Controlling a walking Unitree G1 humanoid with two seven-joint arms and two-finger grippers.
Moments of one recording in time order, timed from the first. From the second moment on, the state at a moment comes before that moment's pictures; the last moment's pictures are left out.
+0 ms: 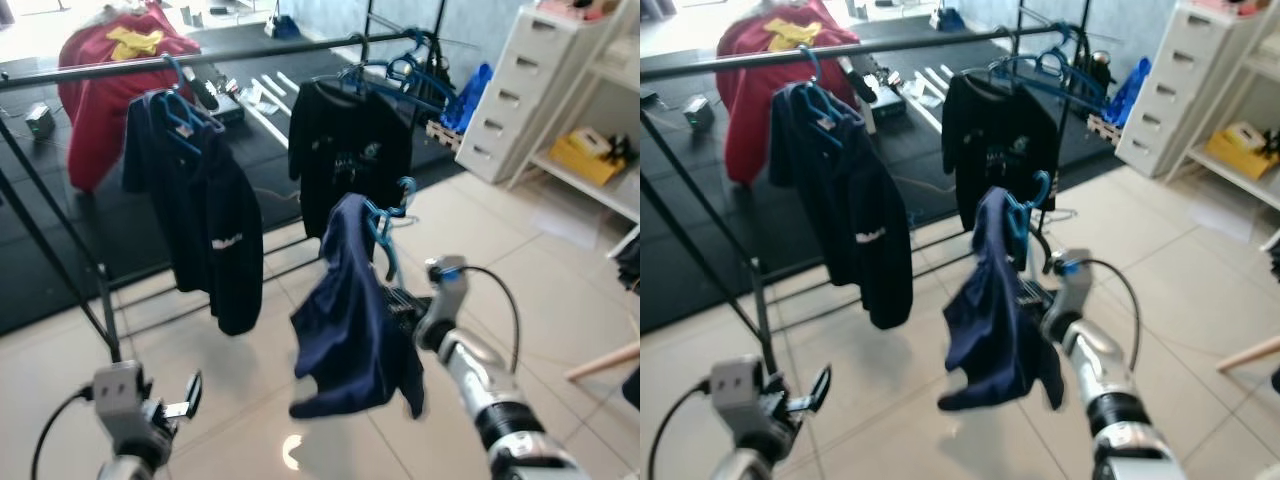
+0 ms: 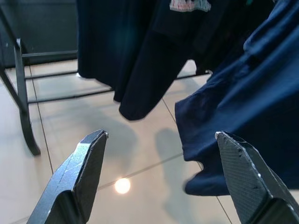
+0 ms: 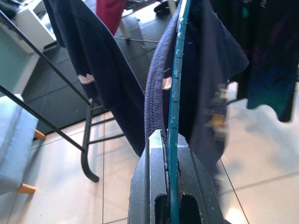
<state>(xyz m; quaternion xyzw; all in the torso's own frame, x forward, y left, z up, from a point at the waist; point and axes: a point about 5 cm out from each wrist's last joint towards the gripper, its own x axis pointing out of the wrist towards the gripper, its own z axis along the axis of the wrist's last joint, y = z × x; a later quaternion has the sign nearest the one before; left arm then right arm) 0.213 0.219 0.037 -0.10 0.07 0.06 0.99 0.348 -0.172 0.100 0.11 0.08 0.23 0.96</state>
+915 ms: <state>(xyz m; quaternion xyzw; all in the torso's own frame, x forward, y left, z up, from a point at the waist) 0.218 0.216 0.041 -0.10 0.06 0.06 0.99 0.356 -0.206 0.197 0.03 -0.01 0.32 0.95</state>
